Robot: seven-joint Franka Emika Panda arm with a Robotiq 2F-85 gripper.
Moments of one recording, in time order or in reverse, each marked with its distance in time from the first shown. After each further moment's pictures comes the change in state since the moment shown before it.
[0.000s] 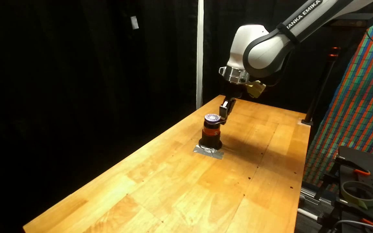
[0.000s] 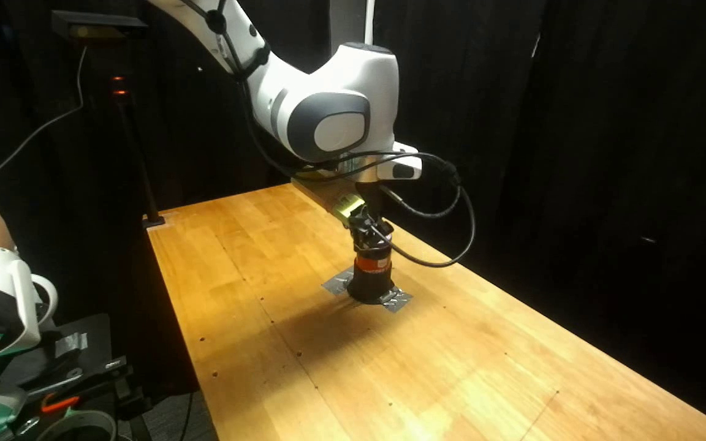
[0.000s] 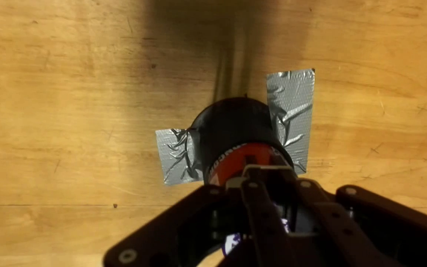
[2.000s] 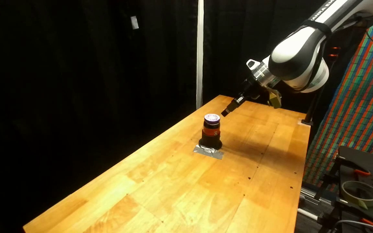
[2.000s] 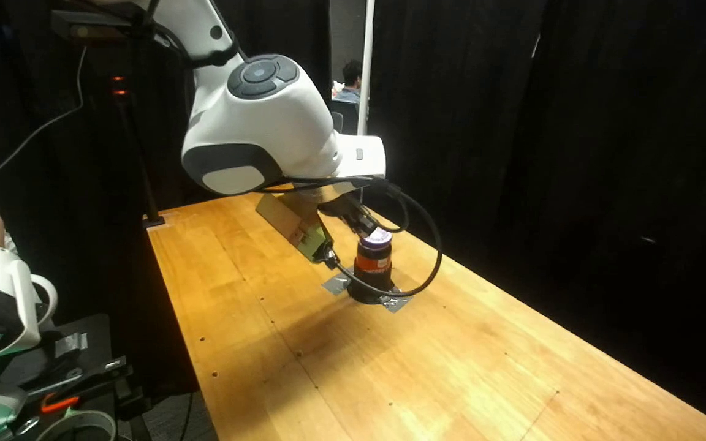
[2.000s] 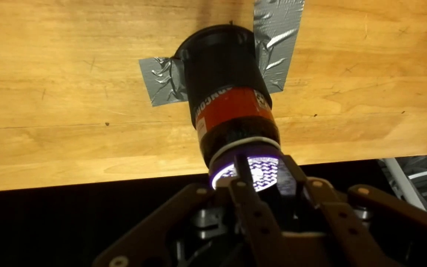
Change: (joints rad) arm -0.766 -0.021 0.853 -0.366 0.506 0.715 -0.577
